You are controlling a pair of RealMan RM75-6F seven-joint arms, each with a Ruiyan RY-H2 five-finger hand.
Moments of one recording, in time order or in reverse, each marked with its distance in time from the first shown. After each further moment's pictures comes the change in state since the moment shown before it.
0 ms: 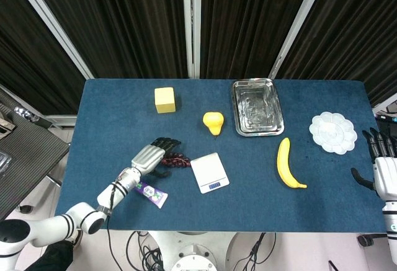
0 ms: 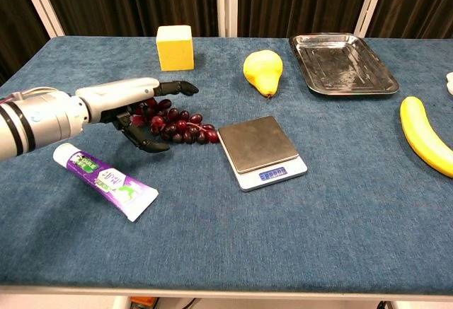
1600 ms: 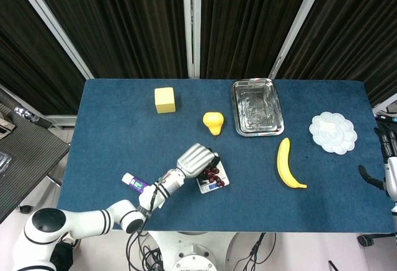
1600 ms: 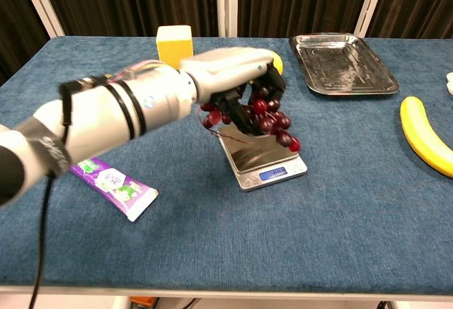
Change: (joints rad) left arm -0.196 -0.189 -0.138 -0.049 -0.046 0.031 0.316; right arm -0.020 -0.013 0.013 0.084 -0.042 0.070 0.145
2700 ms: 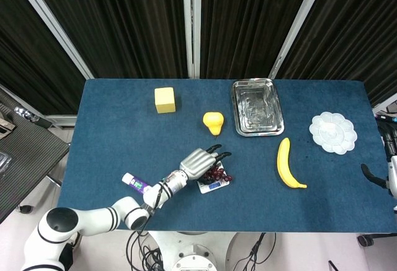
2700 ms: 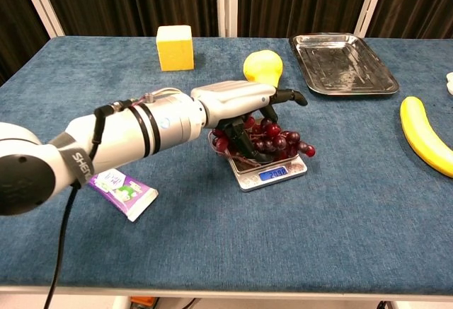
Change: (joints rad) left arm -0.045 -0.043 0.048 0.122 0.010 -0.089 -0.156; right arm 0.005 -0.008 0.009 0.027 0.015 -0.018 0.021
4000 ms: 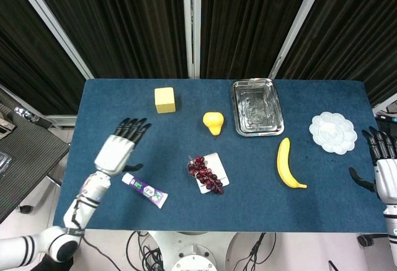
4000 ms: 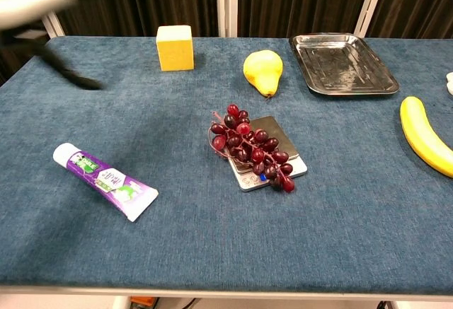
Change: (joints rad) left arm 0.416 0.574 0.127 -0.609 -0.059 0.528 0.360; right arm -0.003 -0.001 -0.029 -0.062 -0.077 0.044 -0.058
